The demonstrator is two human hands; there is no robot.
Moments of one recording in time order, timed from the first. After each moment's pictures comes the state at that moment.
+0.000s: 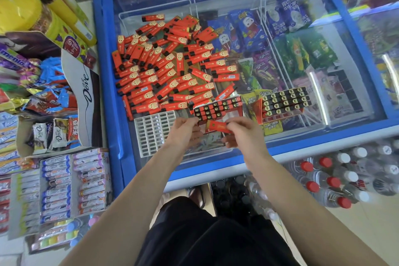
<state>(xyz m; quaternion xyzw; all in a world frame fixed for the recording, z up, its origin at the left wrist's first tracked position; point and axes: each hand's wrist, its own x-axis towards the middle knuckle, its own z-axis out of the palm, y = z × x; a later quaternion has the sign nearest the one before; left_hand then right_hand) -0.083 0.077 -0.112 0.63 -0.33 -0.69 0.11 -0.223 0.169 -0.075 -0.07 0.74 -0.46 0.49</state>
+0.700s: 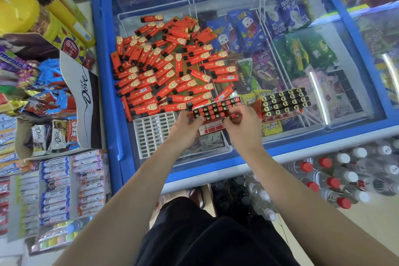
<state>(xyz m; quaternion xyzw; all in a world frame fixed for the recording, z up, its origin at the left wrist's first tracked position) -0.086 0.063 -0.127 0.59 -0.54 -0.60 0.02 -0.235 0.155 -0.109 -0.33 0.83 -0.36 0.28</state>
